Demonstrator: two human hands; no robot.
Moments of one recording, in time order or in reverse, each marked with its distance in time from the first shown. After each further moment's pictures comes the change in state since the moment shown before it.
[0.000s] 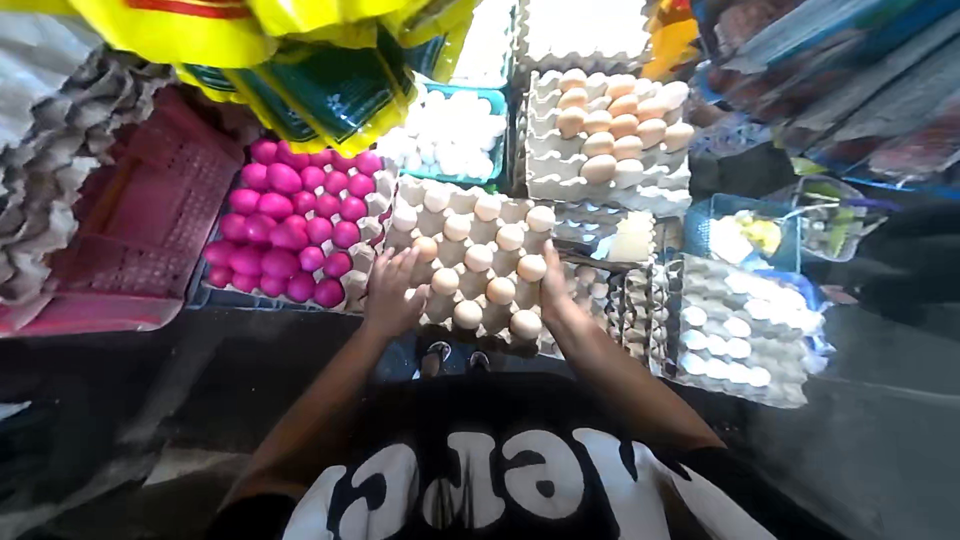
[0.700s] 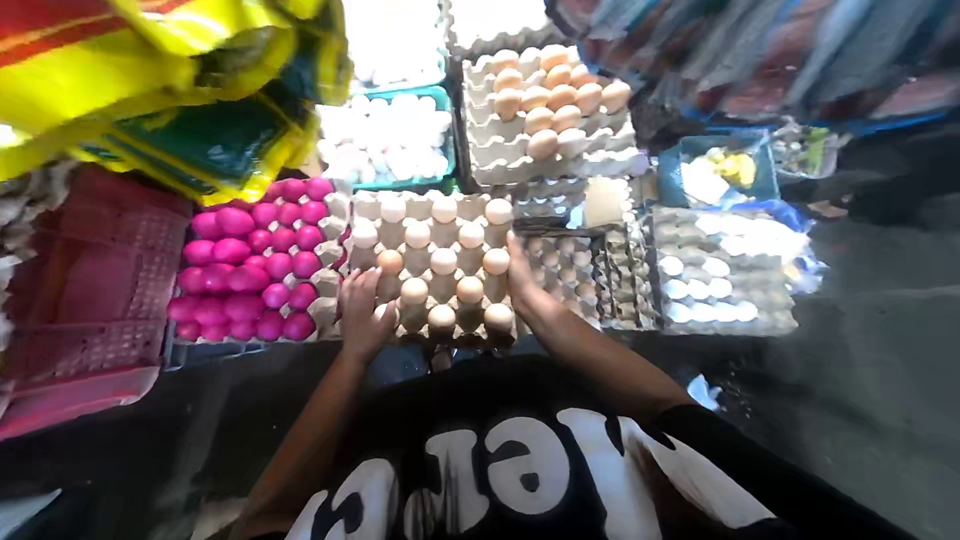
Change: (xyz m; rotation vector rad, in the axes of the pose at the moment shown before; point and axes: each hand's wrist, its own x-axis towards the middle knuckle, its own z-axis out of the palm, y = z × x) left_hand -0.003 -0.014 0.014 -0.018 0.189 0.129; right_hand -0.002 0.008 -0.005 0.062 0.018 0.064
